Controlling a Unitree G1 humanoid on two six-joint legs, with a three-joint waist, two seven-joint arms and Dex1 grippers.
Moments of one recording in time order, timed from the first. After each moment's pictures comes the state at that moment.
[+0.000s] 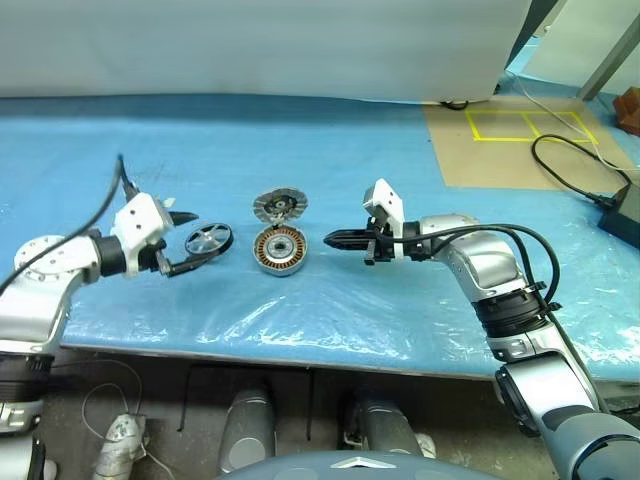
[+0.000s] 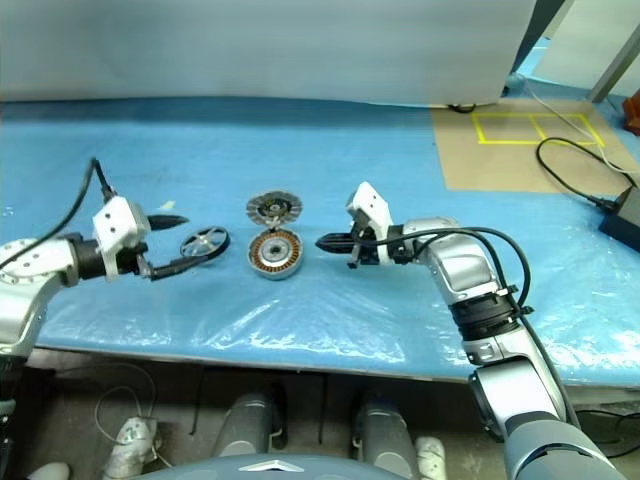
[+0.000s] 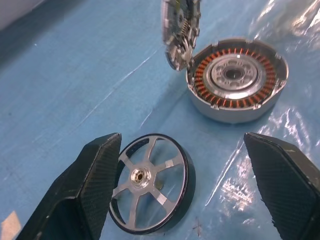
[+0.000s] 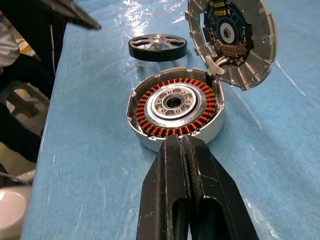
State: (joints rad) left arm -0.37 0.91 0.12 0.06 -0.36 0.31 -1.10; right arm -0.64 -0.46 0.22 0.10 0.28 0.63 1.08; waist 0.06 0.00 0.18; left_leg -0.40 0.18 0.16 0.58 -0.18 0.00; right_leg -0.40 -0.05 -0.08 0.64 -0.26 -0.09
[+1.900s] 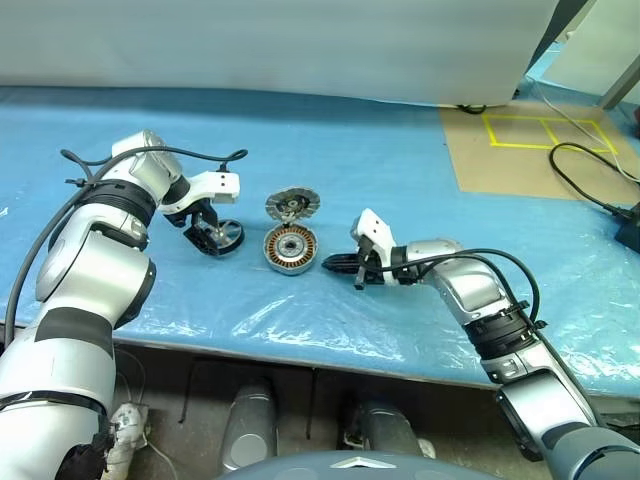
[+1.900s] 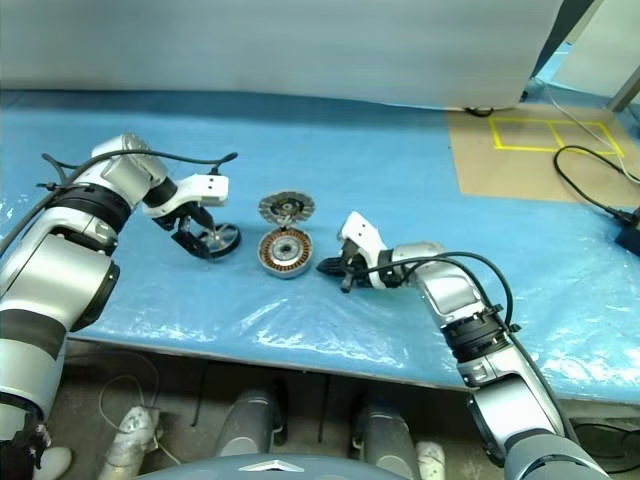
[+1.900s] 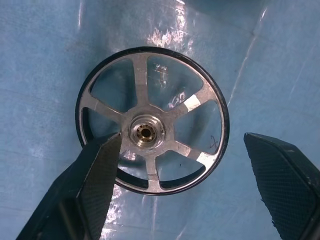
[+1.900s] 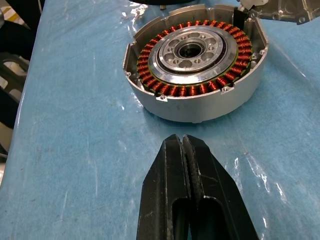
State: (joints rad) left arm -1.29 0.59 -0.54 1.18 0.38 0.11 -1.58; right arm -0.54 -0.43 0.30 0.10 0.21 0.58 0.99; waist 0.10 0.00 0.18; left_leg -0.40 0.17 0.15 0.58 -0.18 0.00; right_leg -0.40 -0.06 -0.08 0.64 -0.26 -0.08
